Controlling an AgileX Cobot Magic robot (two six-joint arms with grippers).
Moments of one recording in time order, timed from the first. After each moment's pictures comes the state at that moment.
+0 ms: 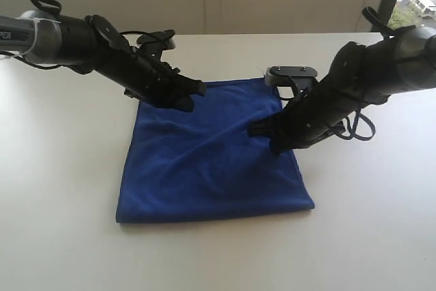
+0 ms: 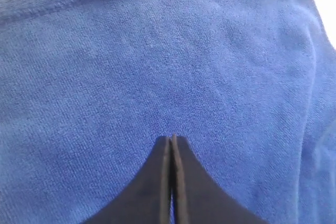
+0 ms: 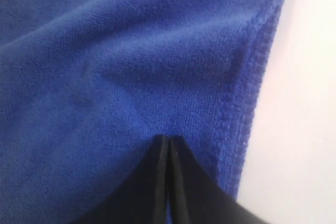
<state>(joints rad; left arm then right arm) -0.42 2.13 -1.50 -0.81 0.54 0.58 0.18 1.96 -1.11 0.52 0.45 -0.33</state>
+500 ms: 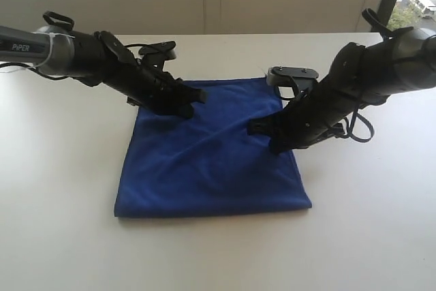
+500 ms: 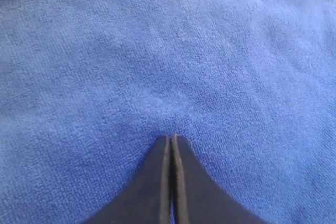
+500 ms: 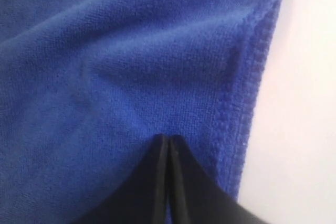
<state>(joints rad) -0.41 2.21 -1.52 -0.84 0.48 0.59 0.18 1.98 -1.11 0.54 0.47 -0.32</state>
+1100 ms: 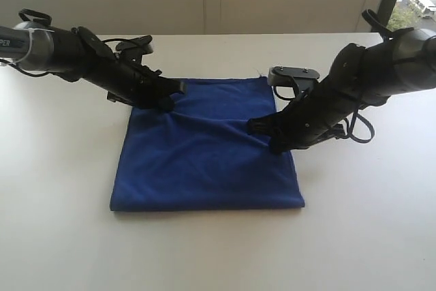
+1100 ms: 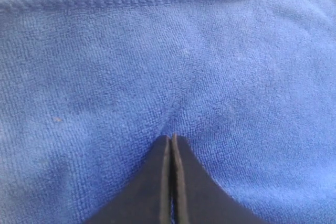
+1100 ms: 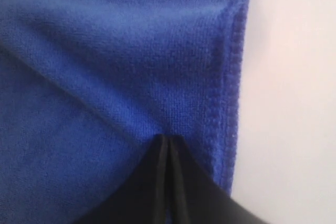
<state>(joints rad) -0.33 2.21 -1.52 -0.85 0.48 0.59 0.18 1.98 -1.11 0.53 0.46 -0.29</state>
